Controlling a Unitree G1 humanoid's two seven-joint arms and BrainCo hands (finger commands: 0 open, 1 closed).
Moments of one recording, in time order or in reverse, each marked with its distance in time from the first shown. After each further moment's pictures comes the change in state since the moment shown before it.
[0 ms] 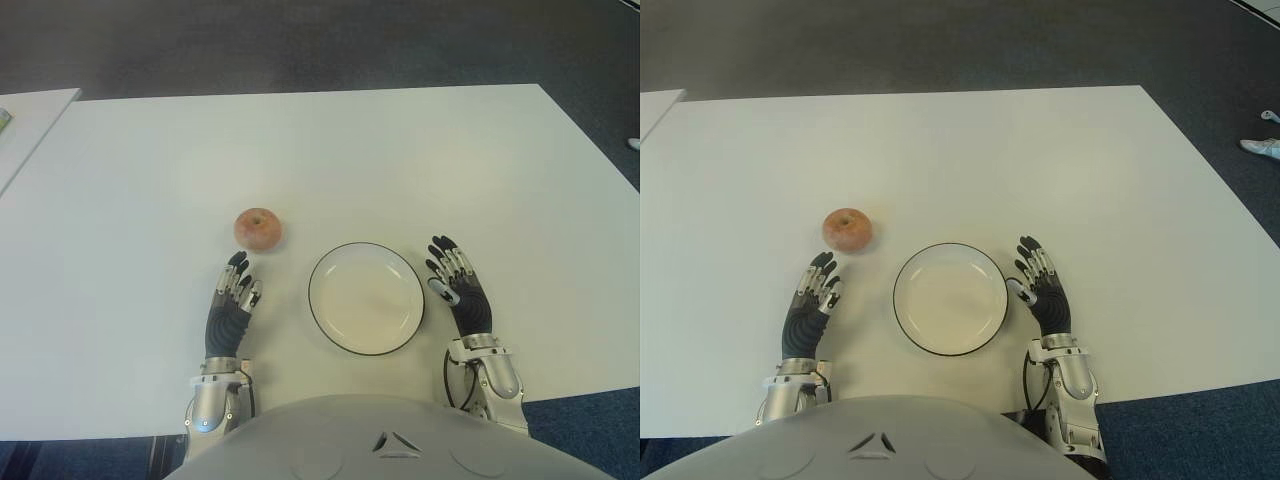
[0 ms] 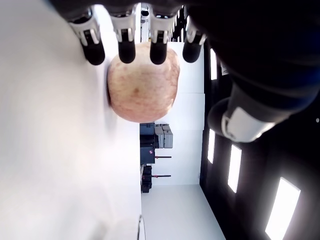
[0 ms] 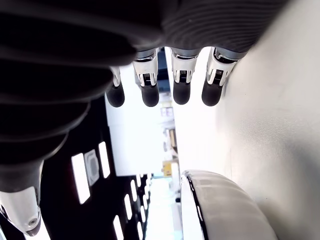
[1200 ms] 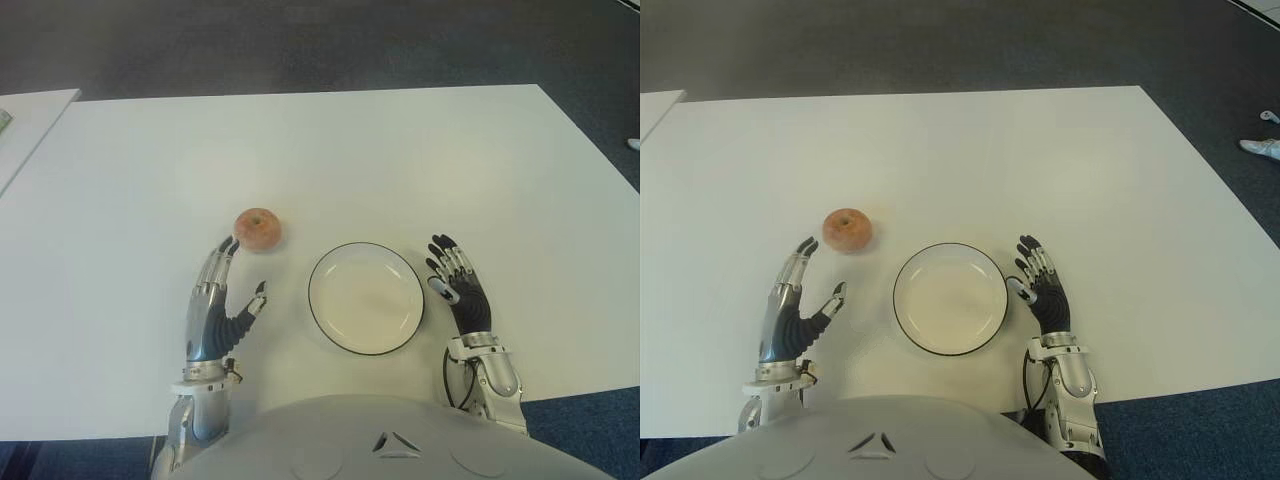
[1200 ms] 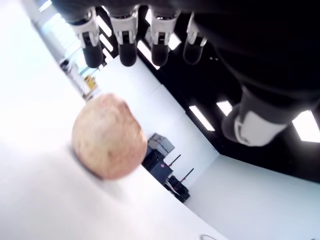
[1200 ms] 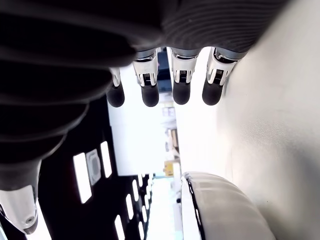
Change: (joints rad) left arm 0.037 0.094 0.056 -0.218 0.861 0.006 0.485; right arm -0.022 -0.001 -0.003 0.033 -0.005 -0.021 -0.001
